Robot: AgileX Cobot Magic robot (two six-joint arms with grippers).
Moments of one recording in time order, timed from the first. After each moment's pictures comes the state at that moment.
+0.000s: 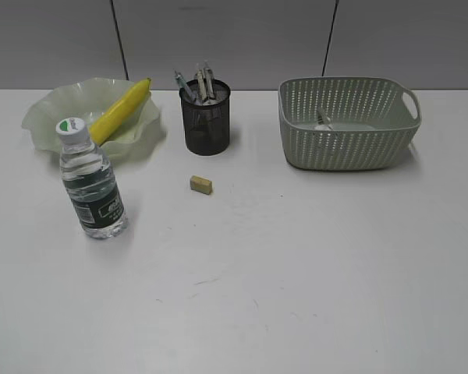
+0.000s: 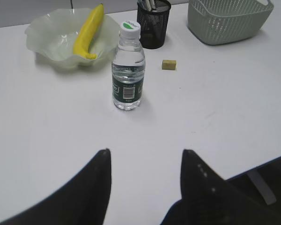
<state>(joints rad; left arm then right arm) -0.52 0.05 -0.54 0.06 1.05 -0.17 0.59 0.30 -0.54 0.00 1.11 0.02</state>
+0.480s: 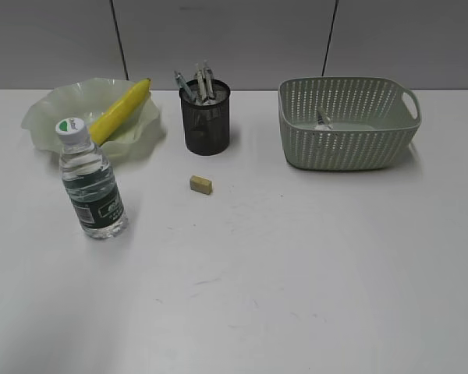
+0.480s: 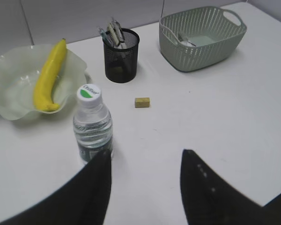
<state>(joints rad) -0.52 0.57 -0.67 -0.07 0.67 -0.03 0.59 0.01 -0.51 0.00 1.04 0.02</state>
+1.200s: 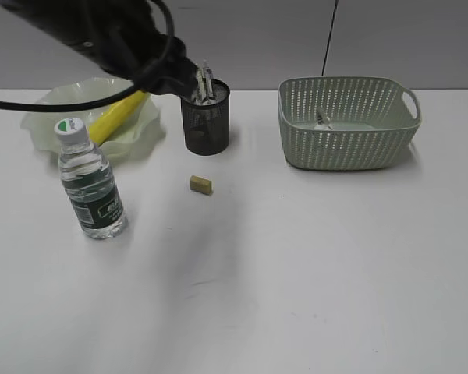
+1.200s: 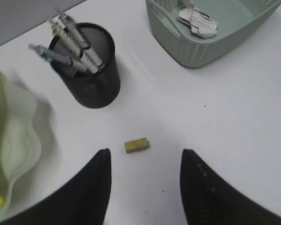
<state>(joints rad) -0.58 1.62 -1.30 -0.08 0.59 0.12 0.59 0.01 -0.51 0.00 1.04 0.02</state>
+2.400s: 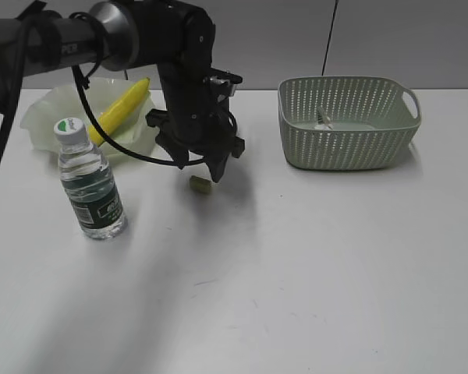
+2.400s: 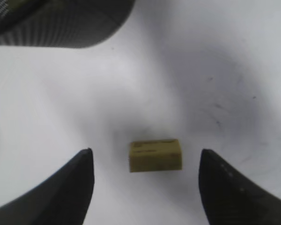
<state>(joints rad) -0.59 2.38 -2.04 0.06 1.15 -0.13 0.59 0.01 -0.51 -0.01 1.04 0.02</state>
